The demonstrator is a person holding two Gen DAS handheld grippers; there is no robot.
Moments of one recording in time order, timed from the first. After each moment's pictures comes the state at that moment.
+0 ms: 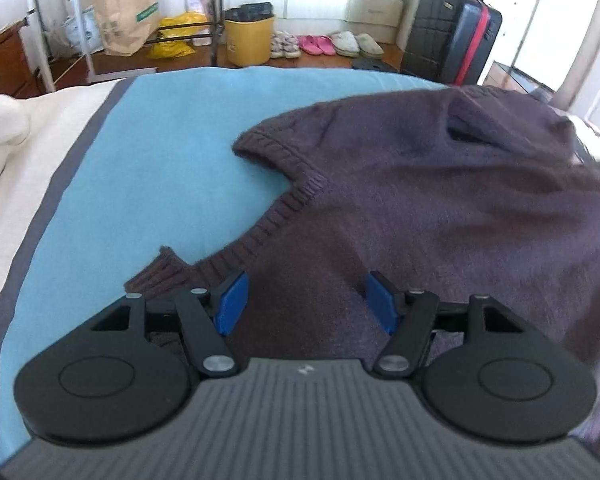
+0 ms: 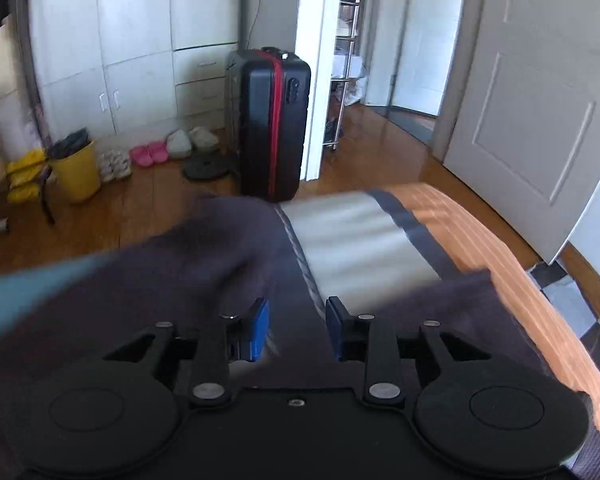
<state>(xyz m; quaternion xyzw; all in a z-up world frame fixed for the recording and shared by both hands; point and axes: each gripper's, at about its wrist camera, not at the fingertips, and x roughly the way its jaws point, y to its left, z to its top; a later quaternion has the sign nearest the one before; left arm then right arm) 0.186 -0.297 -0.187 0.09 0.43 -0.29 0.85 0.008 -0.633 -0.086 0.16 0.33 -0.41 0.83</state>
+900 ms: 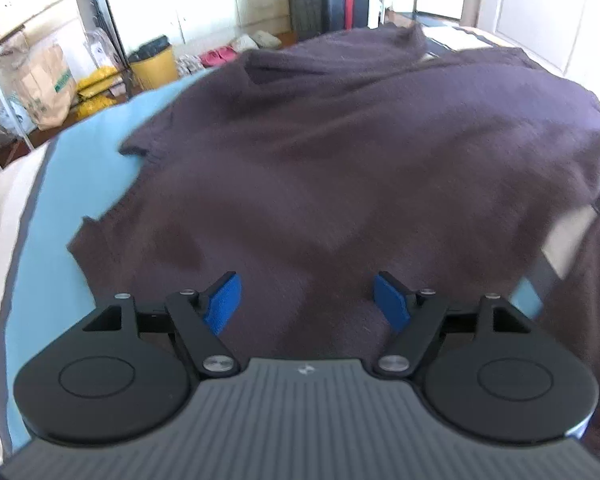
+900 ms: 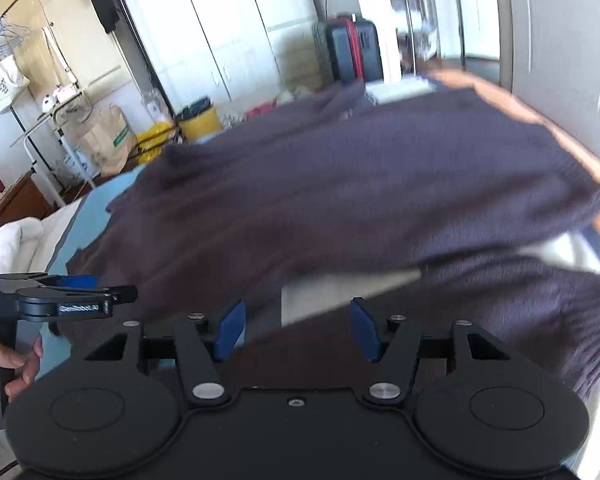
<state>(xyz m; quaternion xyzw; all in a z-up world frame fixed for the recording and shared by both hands) 0.027 -0.306 -0.159 0.21 0.38 -0.41 0.80 -0.224 -0.405 -0.099 0.26 0.32 -0.29 0.87</state>
